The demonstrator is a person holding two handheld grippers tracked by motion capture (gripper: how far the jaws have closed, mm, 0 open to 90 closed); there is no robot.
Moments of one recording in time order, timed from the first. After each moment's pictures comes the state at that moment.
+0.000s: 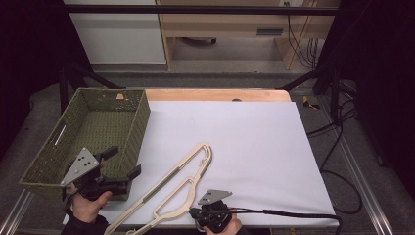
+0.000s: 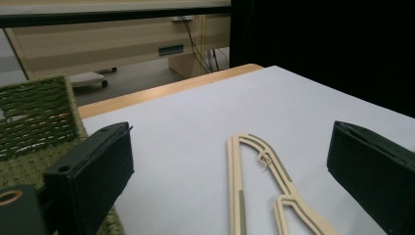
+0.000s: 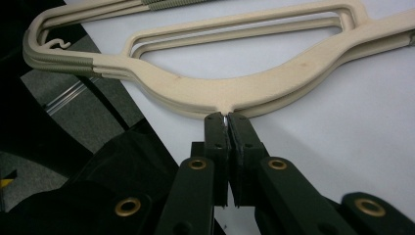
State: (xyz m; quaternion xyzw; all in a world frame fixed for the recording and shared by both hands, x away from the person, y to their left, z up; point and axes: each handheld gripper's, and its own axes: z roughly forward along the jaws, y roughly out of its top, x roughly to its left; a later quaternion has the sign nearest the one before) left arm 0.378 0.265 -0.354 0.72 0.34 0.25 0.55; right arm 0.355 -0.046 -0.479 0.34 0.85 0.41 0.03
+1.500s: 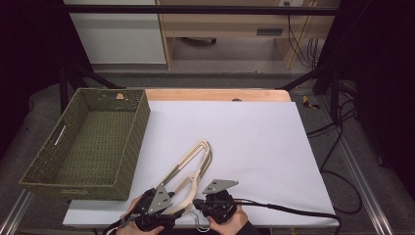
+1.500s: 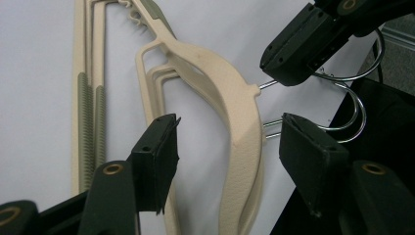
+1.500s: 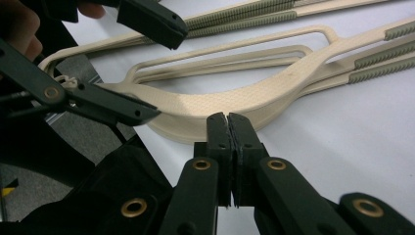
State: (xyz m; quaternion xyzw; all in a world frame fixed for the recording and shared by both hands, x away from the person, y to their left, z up) left arm 0.351 0.161 -0.436 0.88 0.26 0.15 0.36; right arm 0.368 -0.057 -0.449 0.35 0.84 0.41 0.03
